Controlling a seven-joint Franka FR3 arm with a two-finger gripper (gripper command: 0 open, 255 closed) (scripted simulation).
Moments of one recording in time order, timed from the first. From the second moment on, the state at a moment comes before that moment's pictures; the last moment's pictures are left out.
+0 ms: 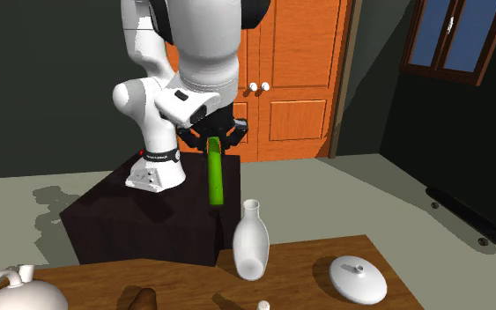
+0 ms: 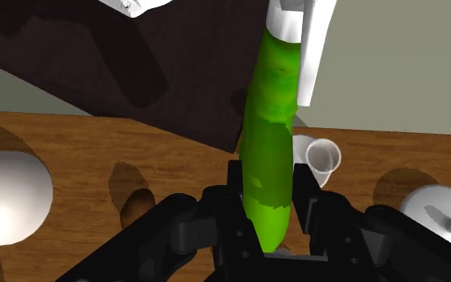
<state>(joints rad) -0.50 0.02 -0.43 -1.99 0.18 1.52 0.32</state>
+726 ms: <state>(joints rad) -0.62 -0.06 -0.56 -2.07 0.02 1.50 0.12</state>
